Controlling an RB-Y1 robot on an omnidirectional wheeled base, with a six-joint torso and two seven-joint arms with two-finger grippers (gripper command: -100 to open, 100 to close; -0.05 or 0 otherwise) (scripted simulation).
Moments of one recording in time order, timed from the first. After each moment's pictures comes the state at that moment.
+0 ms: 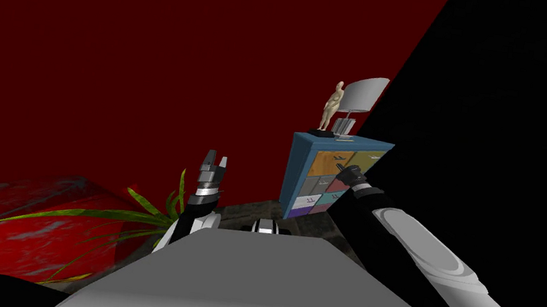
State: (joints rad) left arm 0.52 0.02 -0.06 -2.31 -0.06 -0.47 -0.02; right arm 0.41 -0.79 -0.35 -2.08 1.45 -0.06 0.71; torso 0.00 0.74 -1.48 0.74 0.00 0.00
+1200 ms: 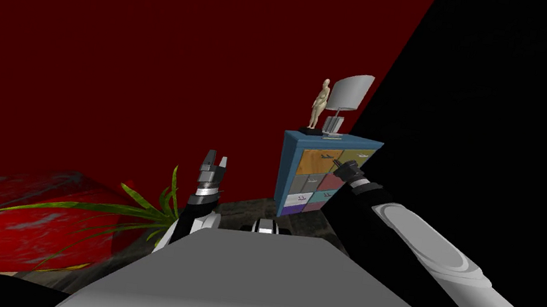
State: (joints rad) left arm 0.52 0.02 -0.06 -2.31 -0.06 -0.47 -0.02; right arm 0.40 -0.85 -0.34 -2.13 1.45 -0.06 0.66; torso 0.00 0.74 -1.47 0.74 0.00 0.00
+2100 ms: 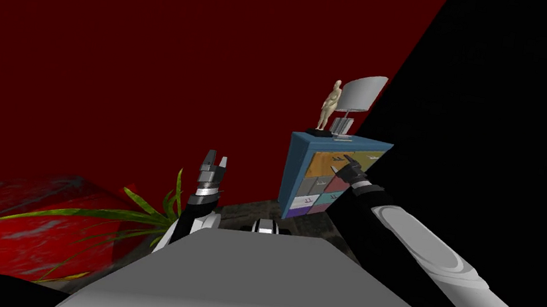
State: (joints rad) left arm 0.52 0.02 -0.06 -2.31 -0.06 -0.47 -0.02; right arm 0.41 -0.85 -0.33 -2.11 1.47 0.02 0.67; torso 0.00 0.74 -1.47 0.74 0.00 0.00
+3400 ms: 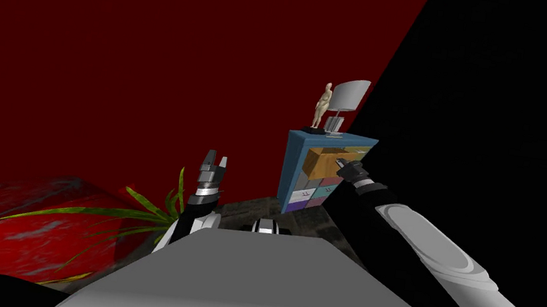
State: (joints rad) left arm 0.52 0.02 -0.06 -2.31 -0.06 -0.47 -0.02; right arm 0.39 -0.83 -0.38 -2.11 1.45 -0.08 0.68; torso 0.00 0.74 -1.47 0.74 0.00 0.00
